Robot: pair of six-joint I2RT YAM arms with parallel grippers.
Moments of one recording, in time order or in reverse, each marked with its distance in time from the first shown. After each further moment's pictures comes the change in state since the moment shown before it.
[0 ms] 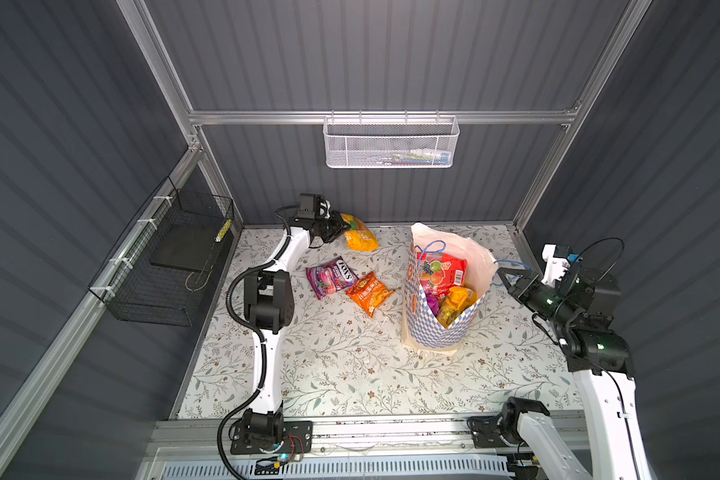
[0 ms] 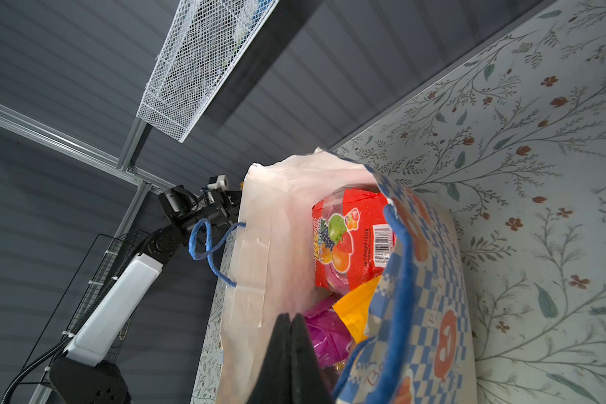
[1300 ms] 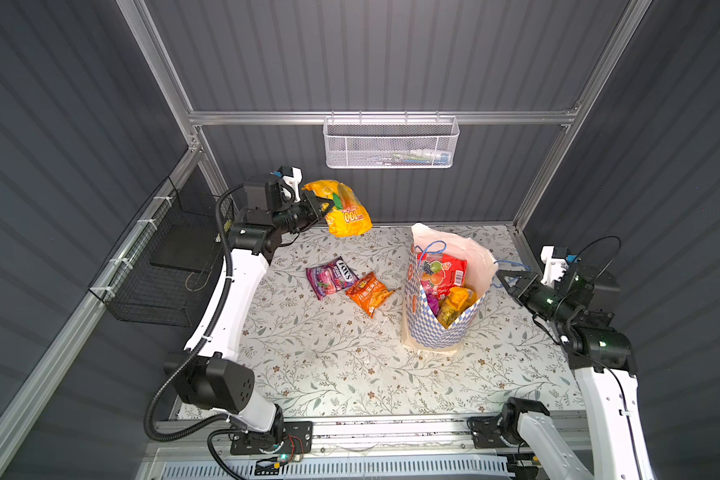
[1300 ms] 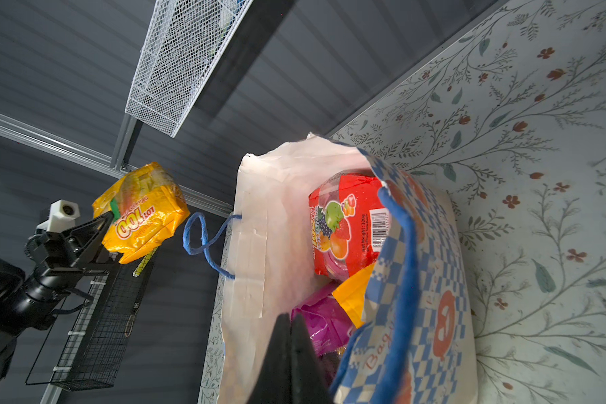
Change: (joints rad) left arm 0.000 -0.761 -0.360 -0.058 0.011 0.045; right arm 0.000 0.016 0.032 -0.076 -0.011 0.012
